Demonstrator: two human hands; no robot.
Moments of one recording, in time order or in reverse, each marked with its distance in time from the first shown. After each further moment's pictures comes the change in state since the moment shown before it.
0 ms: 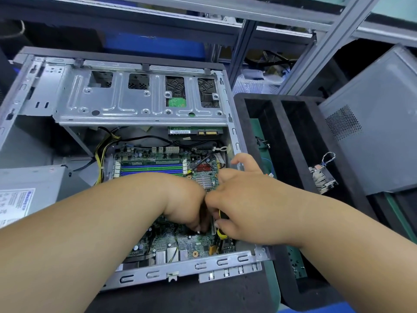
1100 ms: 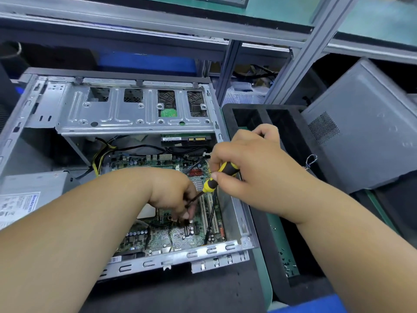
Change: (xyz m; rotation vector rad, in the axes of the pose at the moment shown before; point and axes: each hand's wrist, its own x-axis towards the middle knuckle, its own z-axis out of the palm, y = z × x) left_hand -0.004 -0.024 -0.003 -0.264 0.088 0.018; right_hand -0.024 0.007 -0.036 0.204 0.434 0.268
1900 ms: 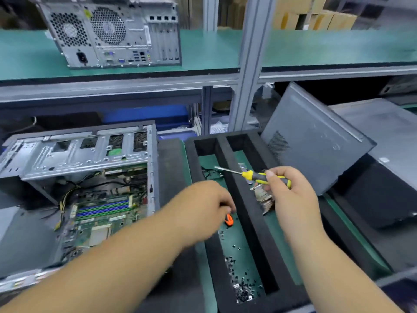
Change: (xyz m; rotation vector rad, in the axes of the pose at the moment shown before) left_hand 0.037 0.207 0.048 0.208 0.717 0.133; right_hand -0.159 0.125 0.000 0.927 0.736 0.853
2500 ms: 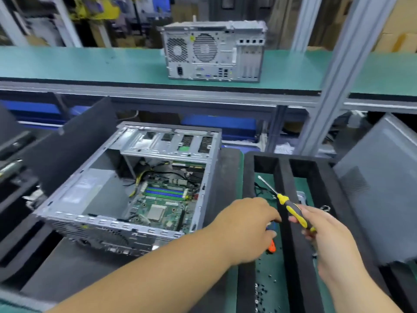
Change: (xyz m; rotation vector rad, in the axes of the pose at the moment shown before) left_hand -0.008 0.016 0.023 0.092 0.211 -0.106; right_hand 0.030 0.034 0.017 0.211 -0.367 0.186
